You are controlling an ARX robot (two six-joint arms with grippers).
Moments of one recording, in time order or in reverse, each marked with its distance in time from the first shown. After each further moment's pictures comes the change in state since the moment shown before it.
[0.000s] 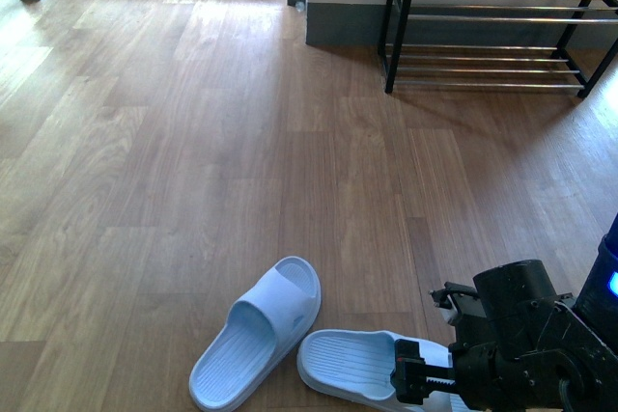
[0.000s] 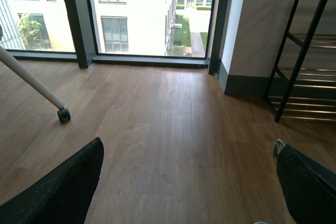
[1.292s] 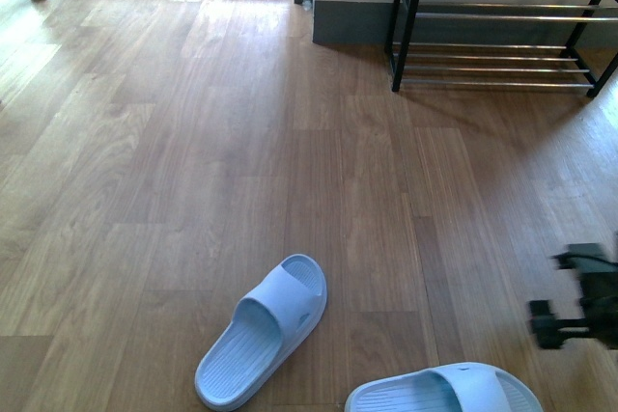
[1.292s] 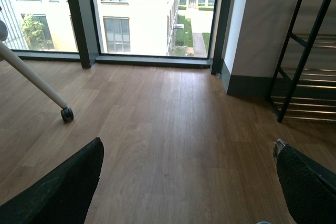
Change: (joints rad) left arm 0.000 0.000 0.000 0.001 0.000 0.000; right arm -0.482 0.095 0.306 -0.076 0.356 -0.571
